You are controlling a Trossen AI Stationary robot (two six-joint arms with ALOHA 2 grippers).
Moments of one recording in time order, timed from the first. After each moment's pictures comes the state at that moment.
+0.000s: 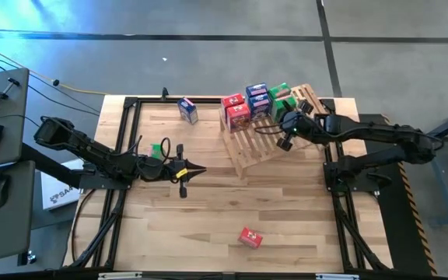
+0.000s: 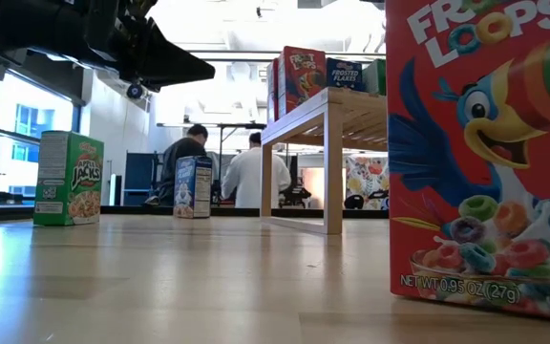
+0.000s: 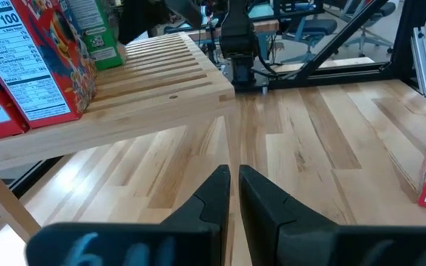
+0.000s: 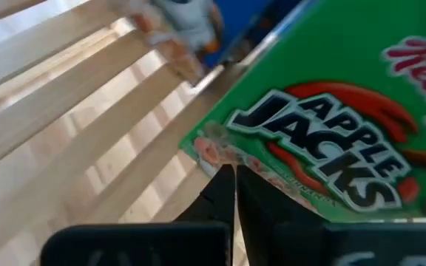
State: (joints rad) left arm -0.27 1.21 0.39 0.64 -0.43 0.07; right arm -0.23 1.12 0.97 -0.75 0.54 -0.03
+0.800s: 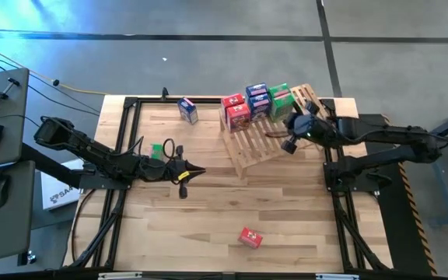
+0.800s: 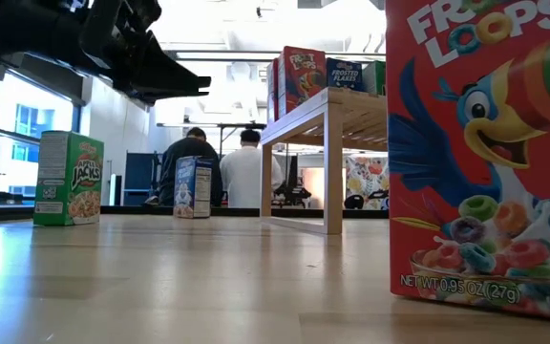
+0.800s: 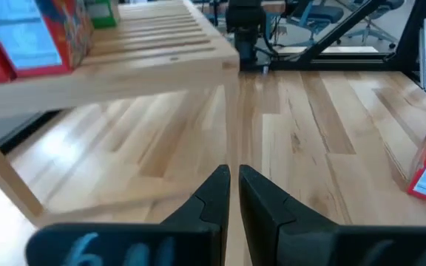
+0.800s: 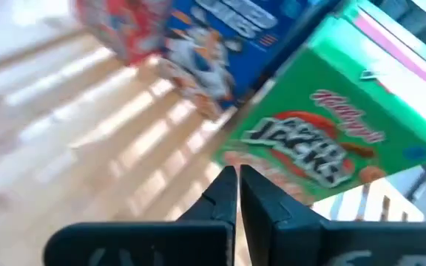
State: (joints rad) left arm -0.26 1.21 0.39 0.55 -0.43 -0.06; right arm -0.08 1.01 1.00 -0.79 0.60 0.06
